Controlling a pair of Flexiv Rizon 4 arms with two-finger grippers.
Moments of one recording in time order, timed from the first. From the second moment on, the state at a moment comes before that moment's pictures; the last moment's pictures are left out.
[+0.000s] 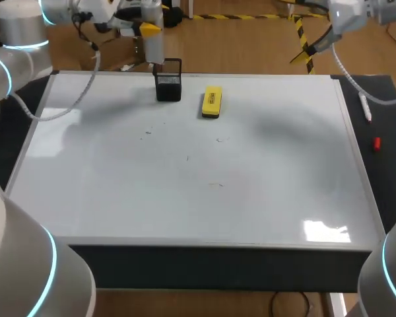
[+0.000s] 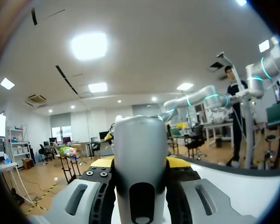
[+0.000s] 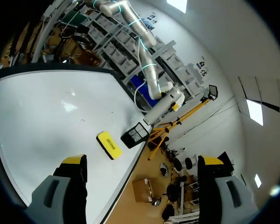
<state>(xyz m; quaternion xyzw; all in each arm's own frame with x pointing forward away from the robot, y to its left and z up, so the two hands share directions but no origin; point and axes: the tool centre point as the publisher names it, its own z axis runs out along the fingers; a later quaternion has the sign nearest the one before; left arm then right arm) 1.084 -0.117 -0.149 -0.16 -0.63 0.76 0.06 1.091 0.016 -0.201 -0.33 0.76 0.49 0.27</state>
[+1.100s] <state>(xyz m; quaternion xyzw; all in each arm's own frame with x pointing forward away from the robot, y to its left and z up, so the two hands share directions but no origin) 1.102 -0.145 -0.195 -0.14 -0.64 0.75 0.05 1.091 0.016 -0.201 -0.33 0.76 0.49 0.27</state>
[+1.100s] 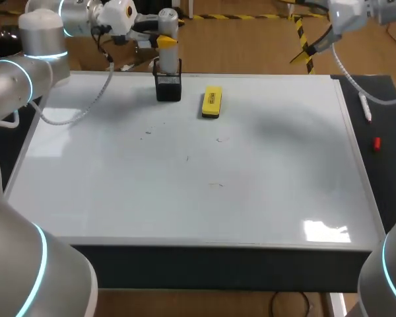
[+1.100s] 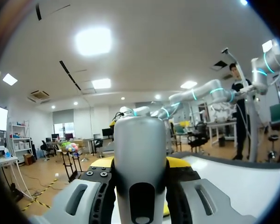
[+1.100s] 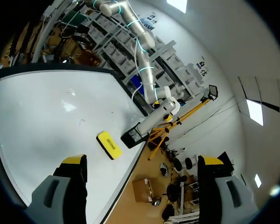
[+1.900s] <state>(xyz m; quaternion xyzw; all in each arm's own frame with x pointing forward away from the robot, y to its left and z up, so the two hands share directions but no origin) 1.120 -0.140 -0.260 -0.07 -0.64 0.76 0.04 1.091 0.016 -0.201 -0.33 0.76 0.49 0.27</state>
